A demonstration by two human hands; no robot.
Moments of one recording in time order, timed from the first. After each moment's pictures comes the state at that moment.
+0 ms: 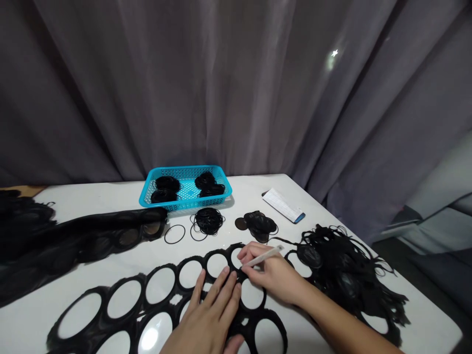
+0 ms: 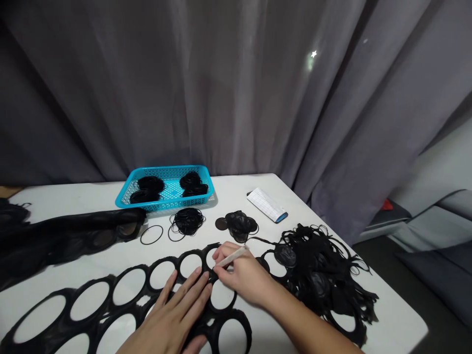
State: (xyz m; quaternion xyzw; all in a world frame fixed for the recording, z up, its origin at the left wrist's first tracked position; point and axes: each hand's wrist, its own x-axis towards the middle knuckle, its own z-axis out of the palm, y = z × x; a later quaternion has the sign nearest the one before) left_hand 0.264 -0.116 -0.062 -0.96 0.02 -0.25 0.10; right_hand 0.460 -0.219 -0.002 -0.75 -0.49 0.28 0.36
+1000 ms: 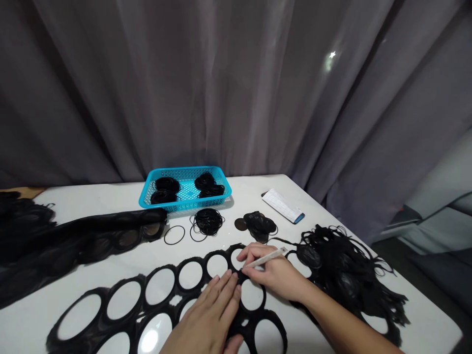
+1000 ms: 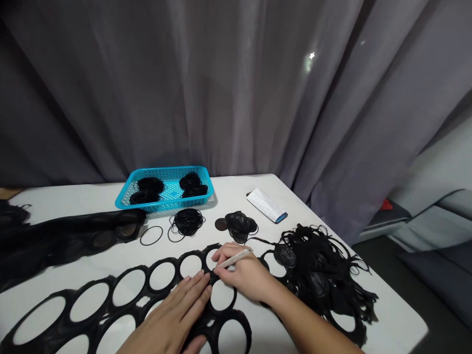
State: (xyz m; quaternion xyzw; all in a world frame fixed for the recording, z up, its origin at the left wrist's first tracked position) left_hand 0.263 -0.116 -0.067 -0.97 0.03 -0.23 0.01; right_hand 0.465 -0.221 0.001 -0.75 -0.45 0.31 0.38
